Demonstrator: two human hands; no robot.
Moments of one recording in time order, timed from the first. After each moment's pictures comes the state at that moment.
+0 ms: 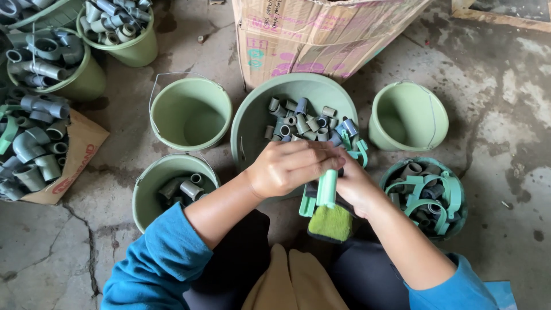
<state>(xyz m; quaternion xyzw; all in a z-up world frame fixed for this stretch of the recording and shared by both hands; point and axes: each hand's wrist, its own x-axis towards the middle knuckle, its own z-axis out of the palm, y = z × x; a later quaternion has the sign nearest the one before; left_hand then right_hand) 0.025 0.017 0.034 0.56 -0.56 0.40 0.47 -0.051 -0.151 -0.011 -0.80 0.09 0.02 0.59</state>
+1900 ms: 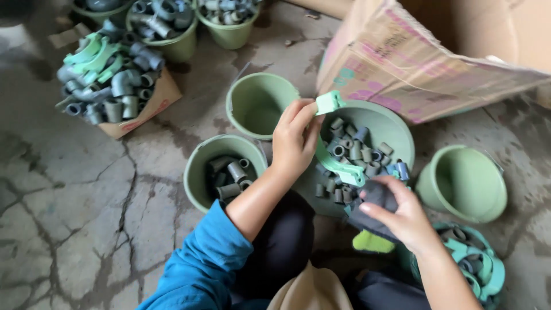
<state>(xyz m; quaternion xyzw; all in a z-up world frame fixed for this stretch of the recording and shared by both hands) 0.043 0.108 0.006 0.75 -0.14 0.41 0.50 -0.039 -0.147 -0.012 -0.84 -0.02 0.09 0.53</state>
